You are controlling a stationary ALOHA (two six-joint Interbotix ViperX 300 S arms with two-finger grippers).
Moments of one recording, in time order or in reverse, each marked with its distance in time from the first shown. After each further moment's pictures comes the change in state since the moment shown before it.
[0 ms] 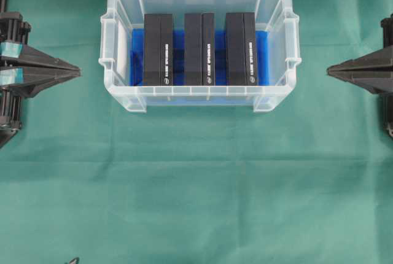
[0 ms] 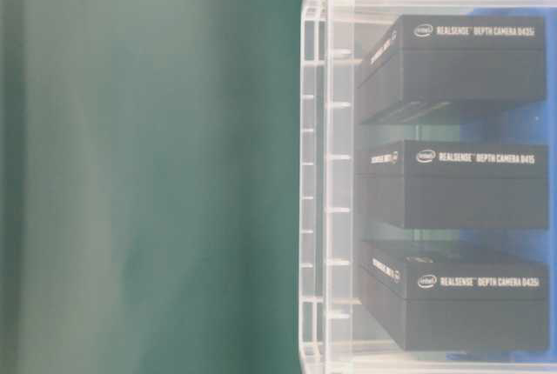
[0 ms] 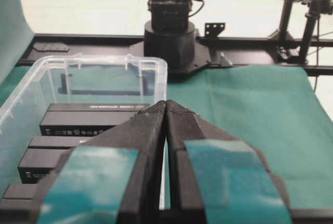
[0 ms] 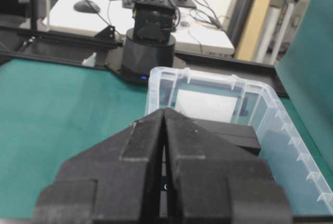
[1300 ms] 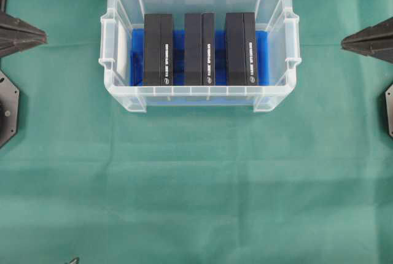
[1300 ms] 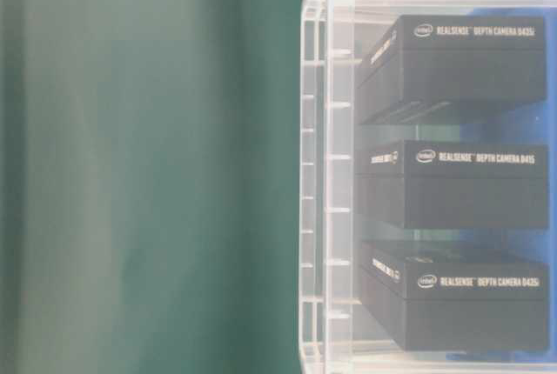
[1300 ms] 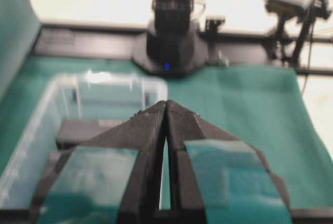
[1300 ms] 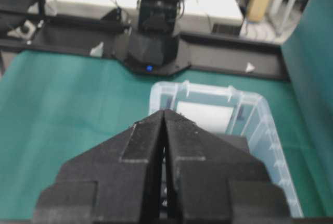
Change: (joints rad) left arm 0.018 -0.002 -0.476 0.018 0.667 -0.072; right arm 0.000 0.075 -0.502 0.000 0.666 0.044
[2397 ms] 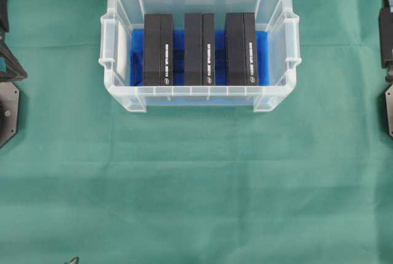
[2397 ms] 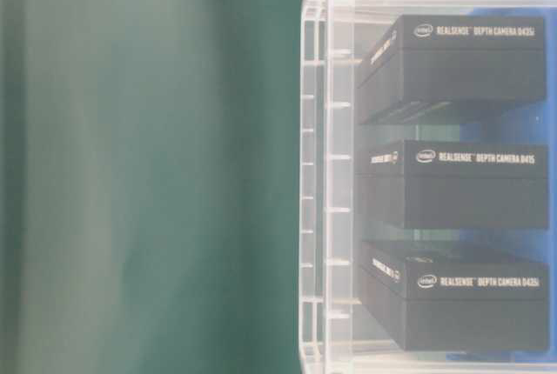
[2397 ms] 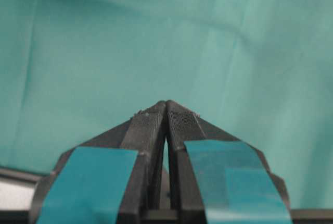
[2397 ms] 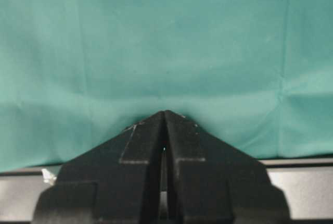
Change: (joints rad) left arm 0.000 0.221 -0.198 -0.002 0.979 -0.206; right arm 0.000 0.222 -0.201 -0.011 1.164 0.143
